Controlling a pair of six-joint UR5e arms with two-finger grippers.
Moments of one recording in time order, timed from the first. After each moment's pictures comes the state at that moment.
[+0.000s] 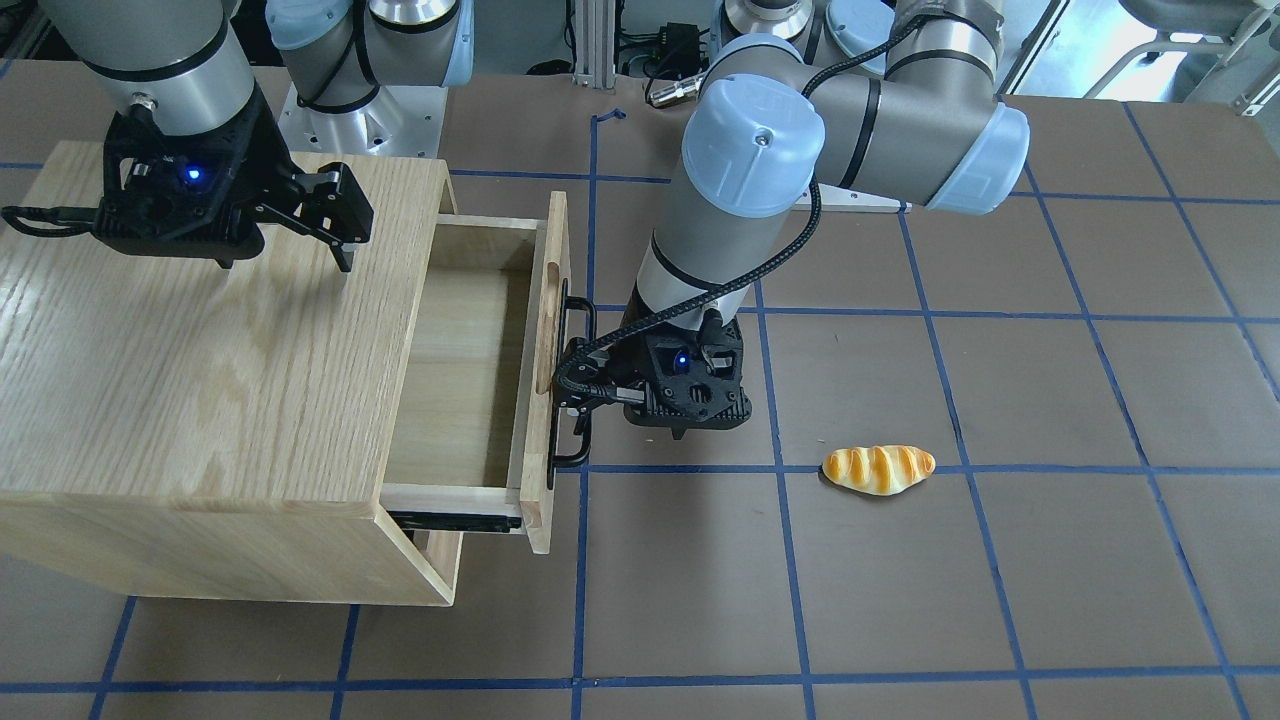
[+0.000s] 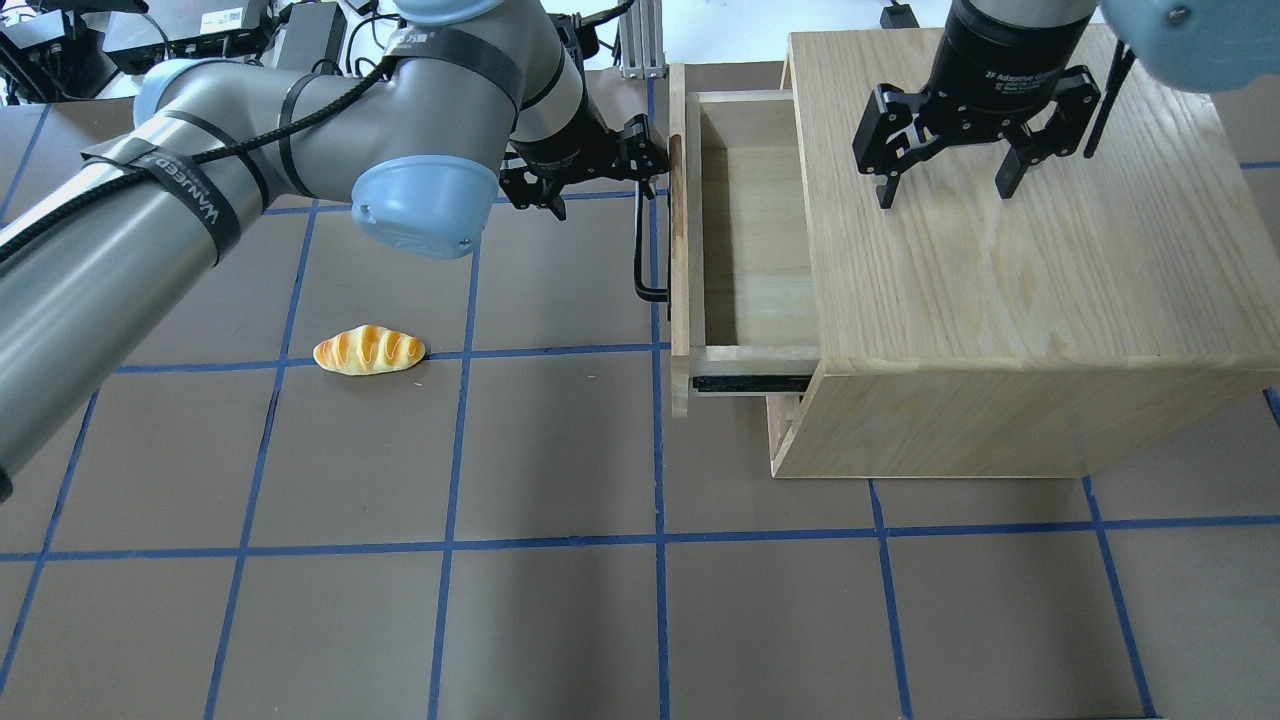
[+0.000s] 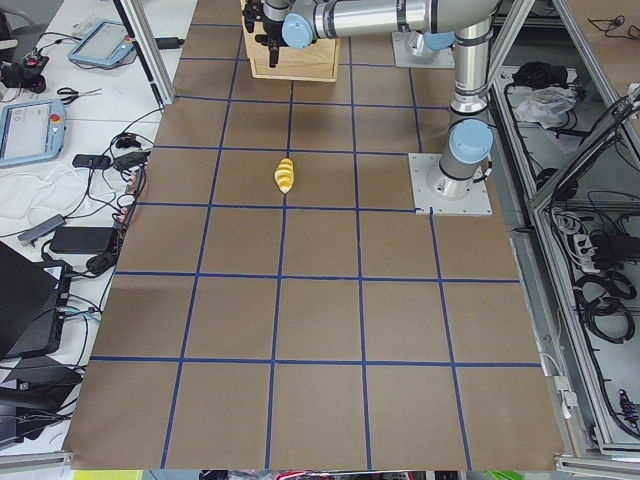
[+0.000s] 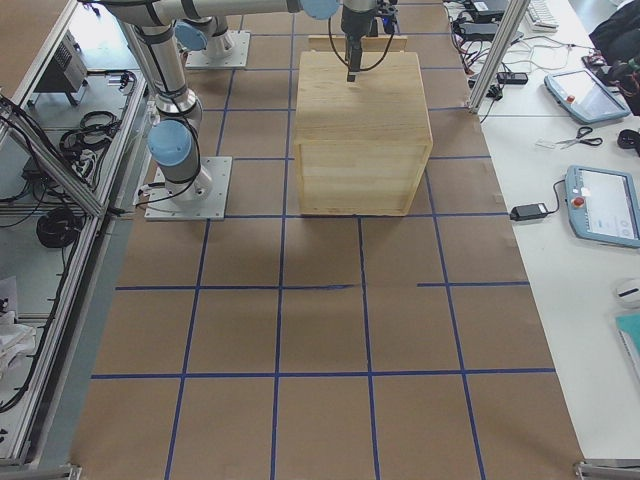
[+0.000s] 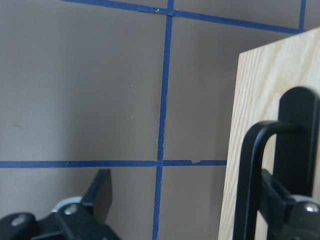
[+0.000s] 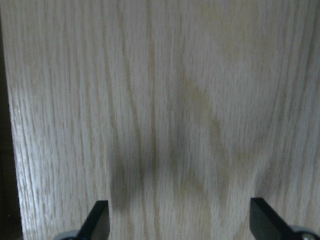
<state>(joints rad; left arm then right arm) -1.82 -1.89 -1.53 -1.06 1.42 -0.35 1.60 -1.49 1.43 -1.47 -1.61 0.02</state>
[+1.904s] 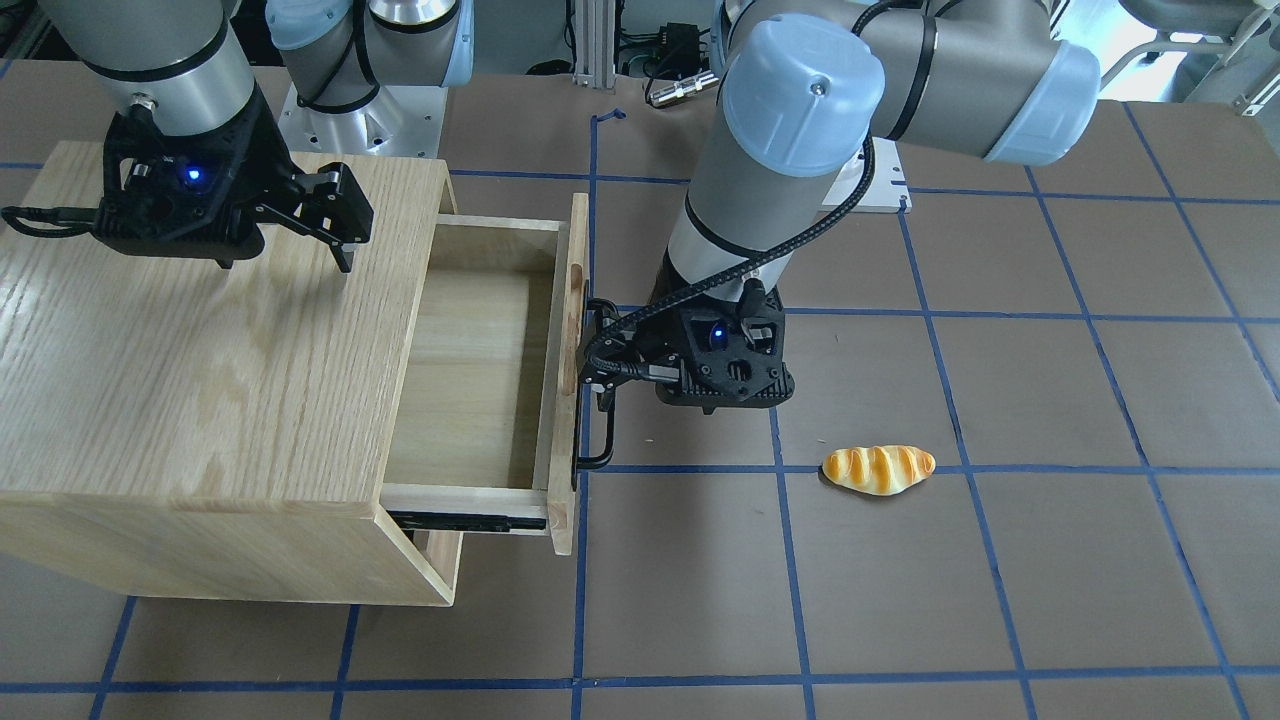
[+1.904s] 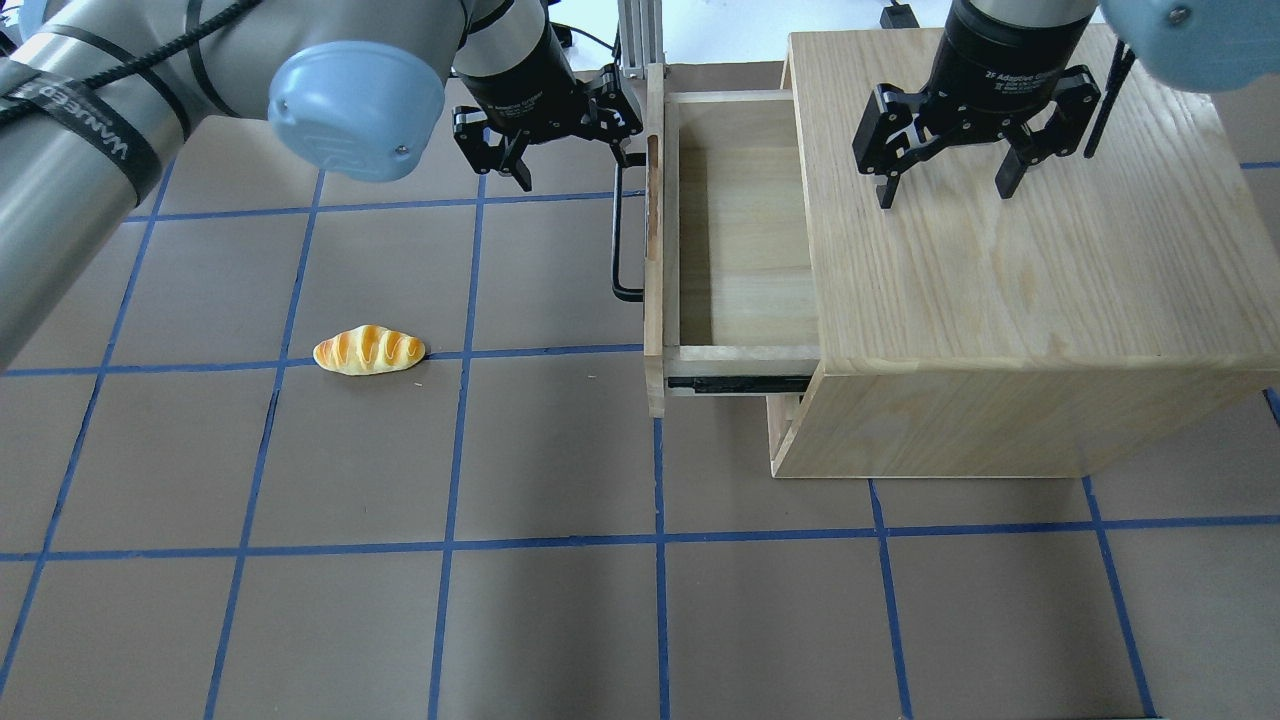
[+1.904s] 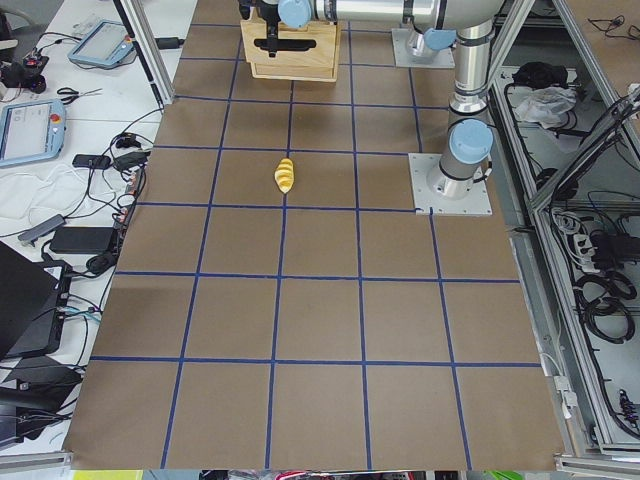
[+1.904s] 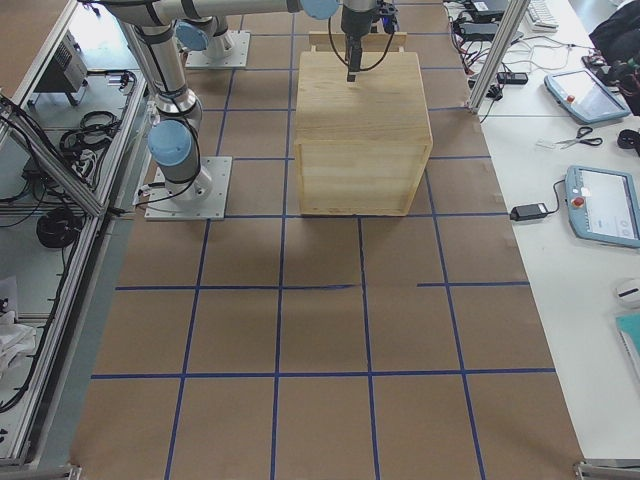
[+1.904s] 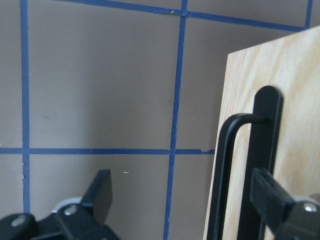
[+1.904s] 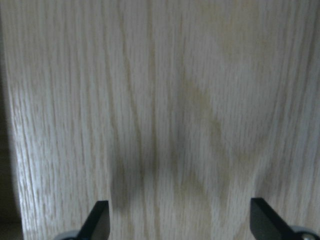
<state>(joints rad) -1.79 -1.85 -1.38 -1.33 1.42 -0.33 1.60 -1.49 1.43 -1.47 -1.61 0.02</state>
